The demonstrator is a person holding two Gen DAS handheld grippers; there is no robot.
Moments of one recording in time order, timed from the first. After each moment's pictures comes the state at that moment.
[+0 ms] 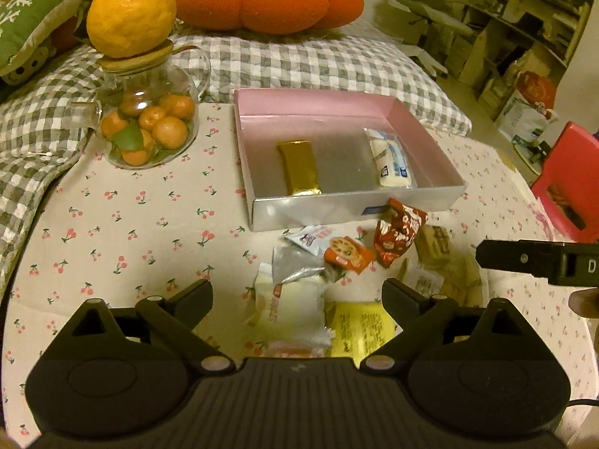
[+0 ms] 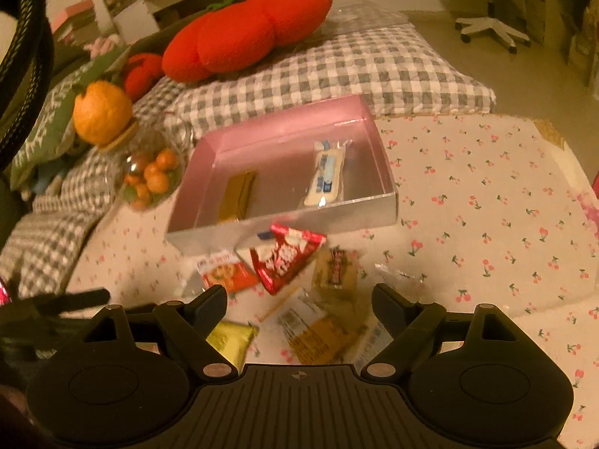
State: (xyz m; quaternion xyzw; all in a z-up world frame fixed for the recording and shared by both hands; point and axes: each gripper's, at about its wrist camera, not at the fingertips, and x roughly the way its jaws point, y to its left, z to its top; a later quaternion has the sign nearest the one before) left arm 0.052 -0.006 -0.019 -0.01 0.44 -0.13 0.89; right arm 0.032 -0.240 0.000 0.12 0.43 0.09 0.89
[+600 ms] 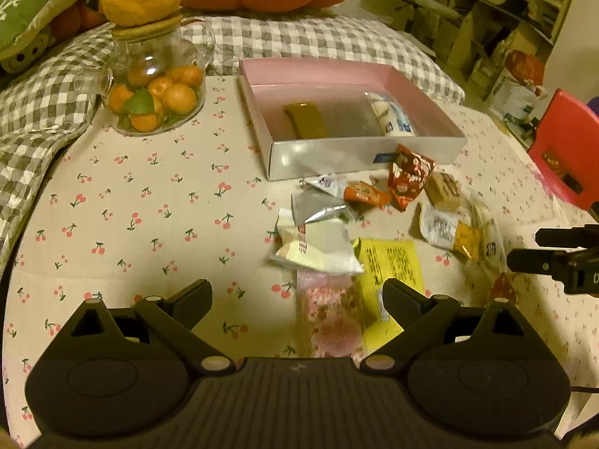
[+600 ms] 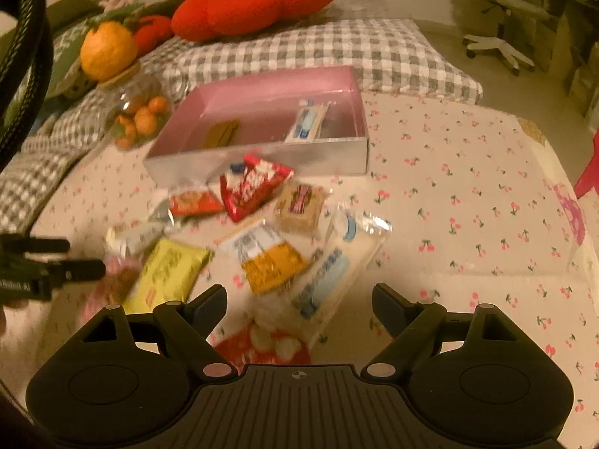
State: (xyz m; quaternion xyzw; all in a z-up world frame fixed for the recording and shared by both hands) left arm 0.022 0.017 -0.046 0.01 0.44 -0.15 0.88; right arm -0.016 -0.249 -0.036 0.04 0.43 0.09 0.90
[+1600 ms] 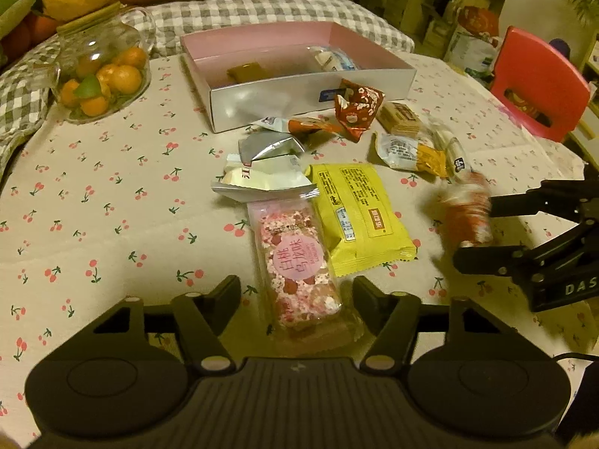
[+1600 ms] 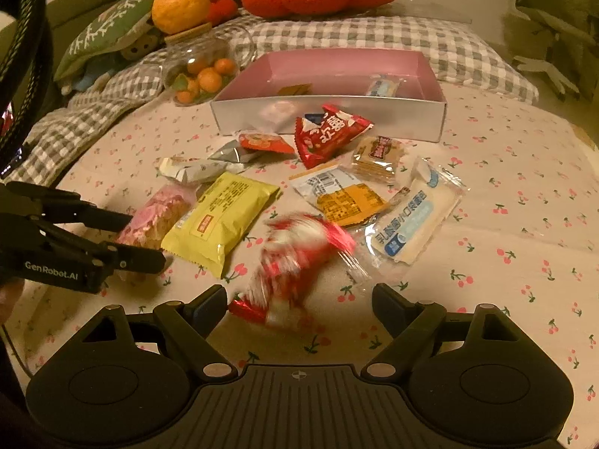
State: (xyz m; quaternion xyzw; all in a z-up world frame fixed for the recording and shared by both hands) left arm -0.009 0.003 -0.075 0.07 0.45 -0.21 0.87; right arm -0.052 -0.212 -0.075 0.01 0.41 0.17 0.90
